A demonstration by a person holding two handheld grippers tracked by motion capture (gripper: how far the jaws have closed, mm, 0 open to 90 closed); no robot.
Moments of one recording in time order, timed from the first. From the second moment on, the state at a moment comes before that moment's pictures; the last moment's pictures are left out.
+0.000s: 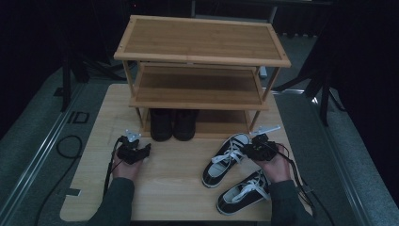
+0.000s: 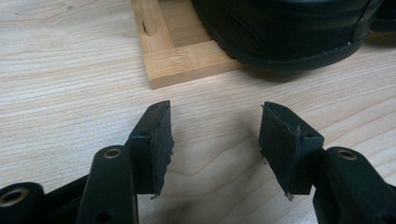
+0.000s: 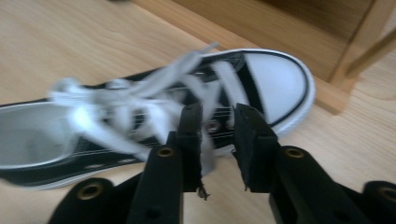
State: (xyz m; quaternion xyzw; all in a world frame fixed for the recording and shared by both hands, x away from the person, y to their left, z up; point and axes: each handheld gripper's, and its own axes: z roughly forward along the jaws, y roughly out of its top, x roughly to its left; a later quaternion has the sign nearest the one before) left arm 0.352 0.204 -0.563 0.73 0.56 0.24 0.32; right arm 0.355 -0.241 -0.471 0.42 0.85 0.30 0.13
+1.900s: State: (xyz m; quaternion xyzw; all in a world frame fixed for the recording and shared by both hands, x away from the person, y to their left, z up) left arm 0.352 0.204 -0.563 0.73 0.56 0.24 0.32; right arm 0.332 -0.187 -0.478 0.46 0.85 0.25 0.08
